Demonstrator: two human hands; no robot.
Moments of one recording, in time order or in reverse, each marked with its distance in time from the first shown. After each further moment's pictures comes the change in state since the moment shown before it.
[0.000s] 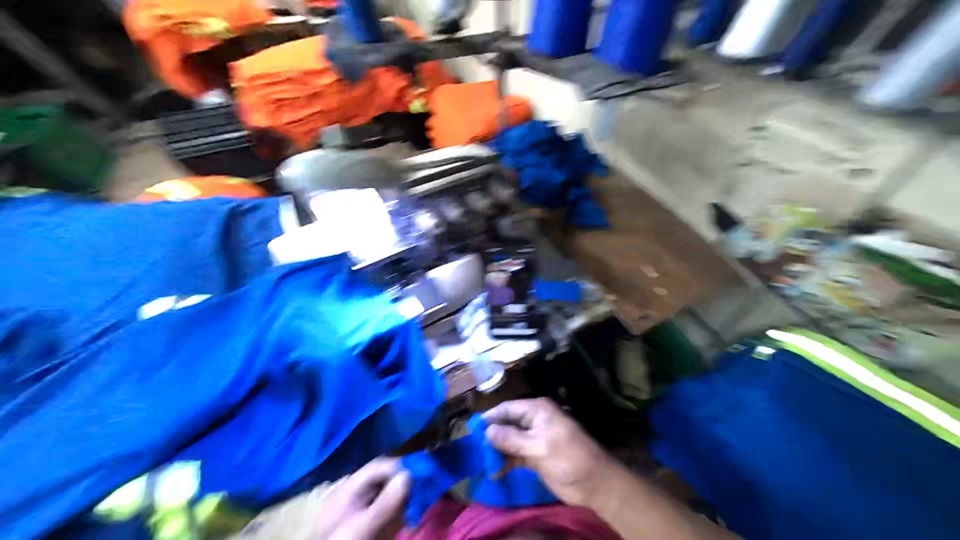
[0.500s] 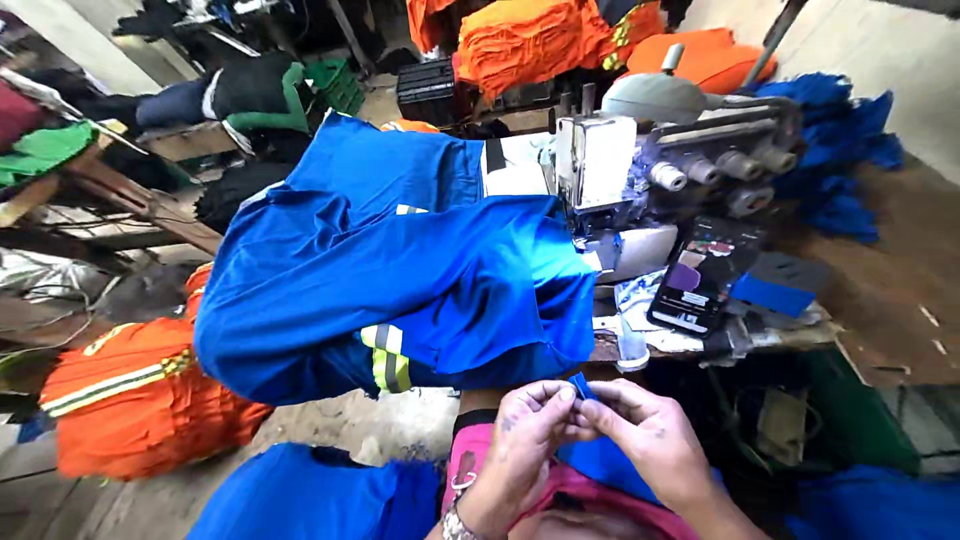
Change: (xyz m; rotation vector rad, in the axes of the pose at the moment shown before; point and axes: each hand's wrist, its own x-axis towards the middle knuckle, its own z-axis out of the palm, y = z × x) left_hand 0.013 0.004 0.043 -0.372 0.241 -0.165; right_hand 0.022 0.031 0.044 -0.352 0.076 -0.271
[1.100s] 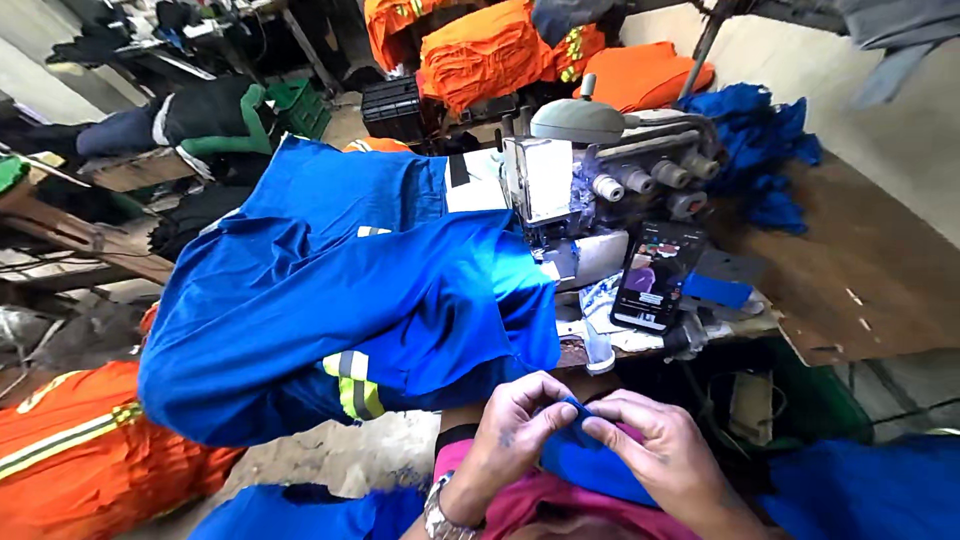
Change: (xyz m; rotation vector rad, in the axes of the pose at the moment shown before) left_hand 0.033 0.006 -0.006 0.595 -0.425 0.489; right_hand -0.009 -0.006 -0.036 -0.363 0.034 -0.325
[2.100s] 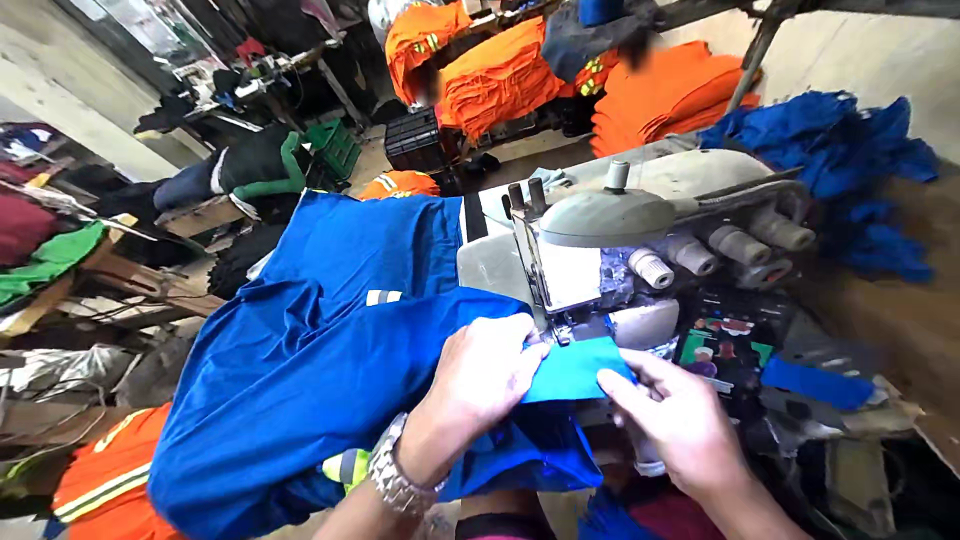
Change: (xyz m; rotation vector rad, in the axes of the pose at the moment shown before) left_hand 0.145 0.087 -0.075 1.304 -0.049 -0.195; right_hand 0.130 0.017 0.010 0.343 0.201 0.306
